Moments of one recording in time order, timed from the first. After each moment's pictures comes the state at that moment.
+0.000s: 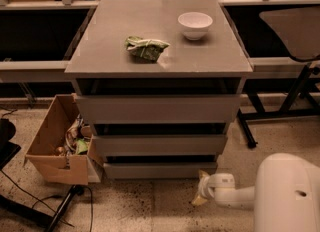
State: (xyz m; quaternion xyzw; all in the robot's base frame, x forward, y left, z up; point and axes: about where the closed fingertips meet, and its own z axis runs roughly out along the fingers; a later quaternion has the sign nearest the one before) arm 0.594 -0.195 0.203 -0.58 0.77 -0.05 0.26
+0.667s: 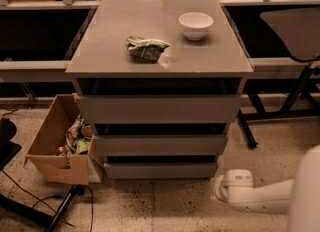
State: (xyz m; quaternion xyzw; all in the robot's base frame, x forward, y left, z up) arm 0.534 -0.245 0.326 -0.54 0.81 -0.10 0.19
